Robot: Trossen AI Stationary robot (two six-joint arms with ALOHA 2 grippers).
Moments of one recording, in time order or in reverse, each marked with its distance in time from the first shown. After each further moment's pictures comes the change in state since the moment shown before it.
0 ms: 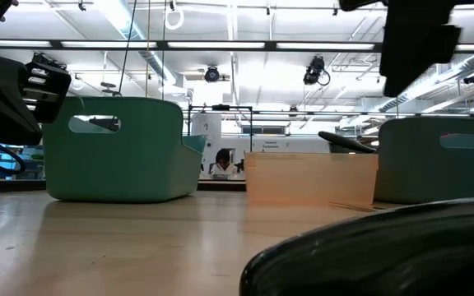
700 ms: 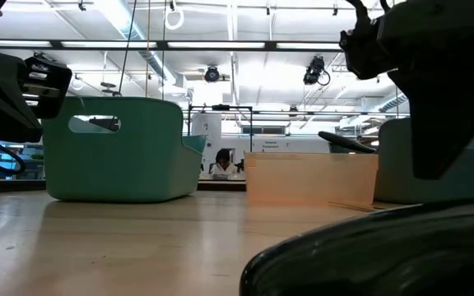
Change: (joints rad) left arm 0.000 0.000 0.000 0.011 0.000 0.053; right arm 0.027 0.187 0.000 -0.087 -0.017 0.210
